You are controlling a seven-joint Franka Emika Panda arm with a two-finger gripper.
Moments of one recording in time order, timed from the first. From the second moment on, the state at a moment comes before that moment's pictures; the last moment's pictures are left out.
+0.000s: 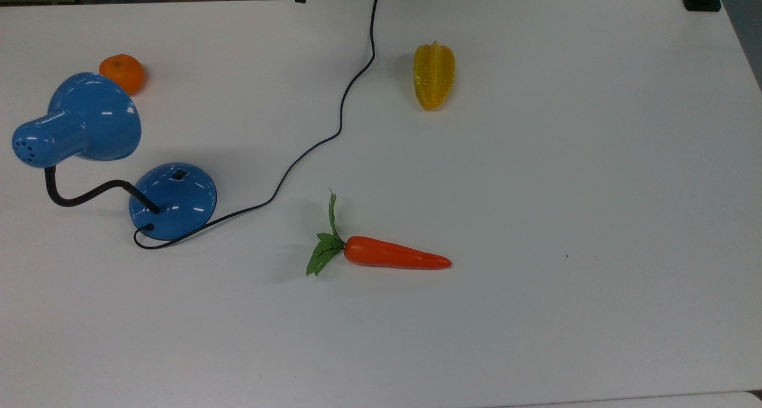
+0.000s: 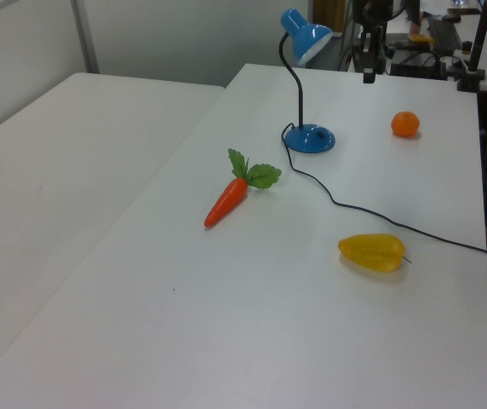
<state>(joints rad) 0.07 -0.03 0.01 -1.68 -0.07 1.61 0.00</state>
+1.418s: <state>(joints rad) -0.16 0.12 0.00 -2.06 -0.07 2.32 0.09</state>
